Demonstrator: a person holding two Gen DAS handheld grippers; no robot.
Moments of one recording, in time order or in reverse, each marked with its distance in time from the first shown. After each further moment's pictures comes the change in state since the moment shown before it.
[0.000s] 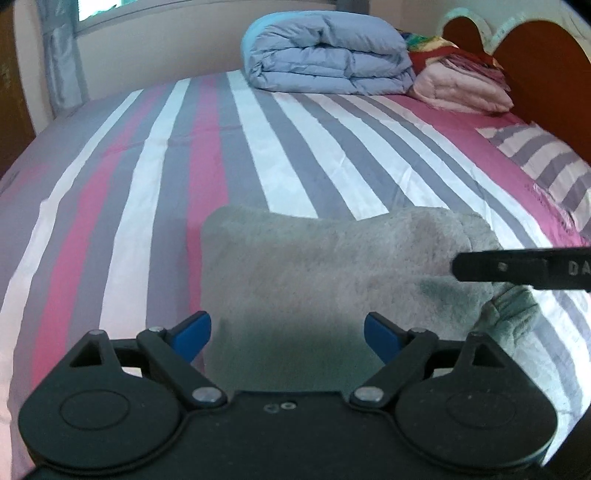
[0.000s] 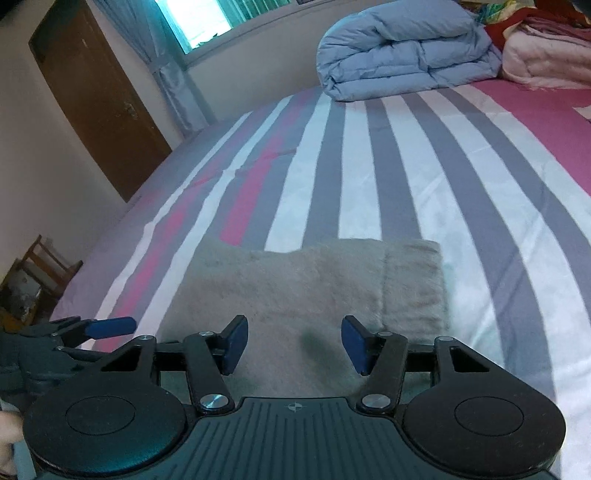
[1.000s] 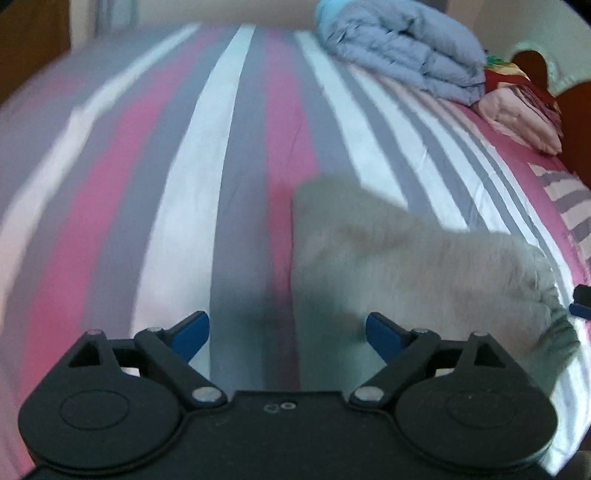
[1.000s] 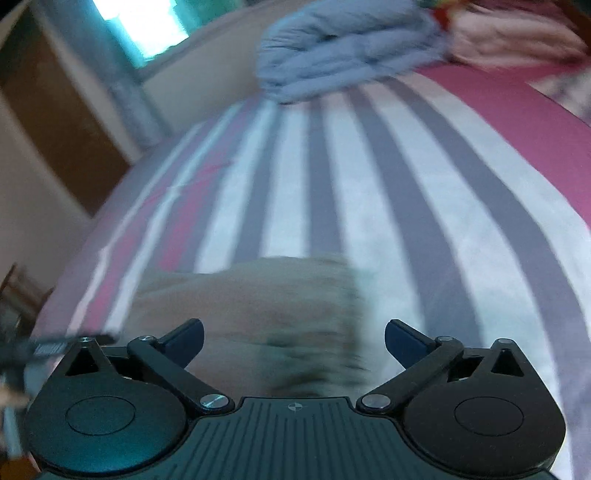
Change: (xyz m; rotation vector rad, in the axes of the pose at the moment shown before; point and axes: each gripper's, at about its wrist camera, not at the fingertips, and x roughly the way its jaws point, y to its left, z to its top) left arm 0.042 0.102 -0.015 -0.296 0.133 -0.053; right arm -0.001 -0.080 0.018 0.131 0.005 -0.099
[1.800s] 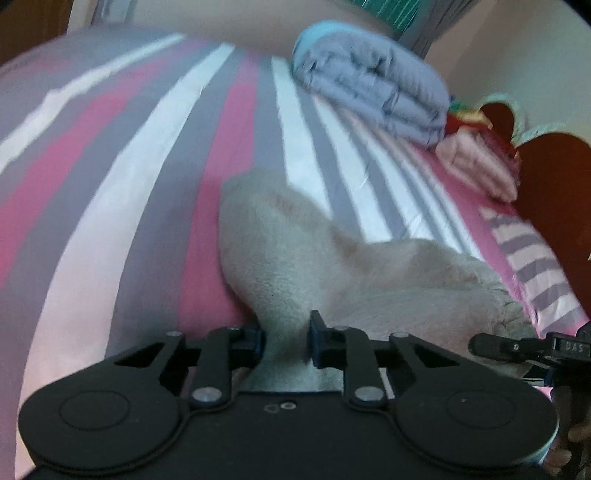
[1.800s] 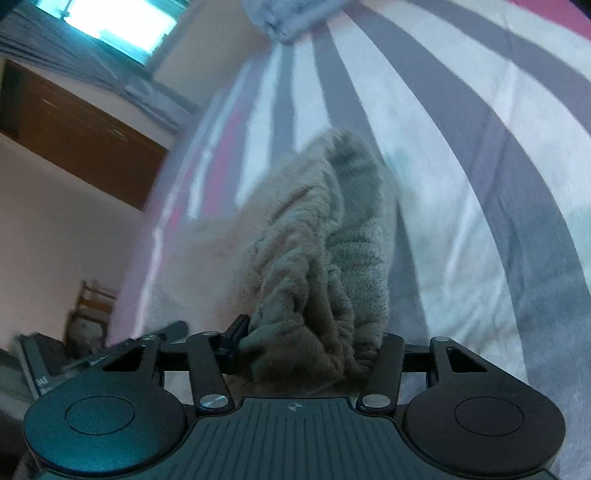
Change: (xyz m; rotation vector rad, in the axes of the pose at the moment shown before) left arm -0.011 -0.030 -0.023 -0.064 -0.168 -0.173; right arm 0.034 -0.029 -0.019 0.200 0.164 0.303
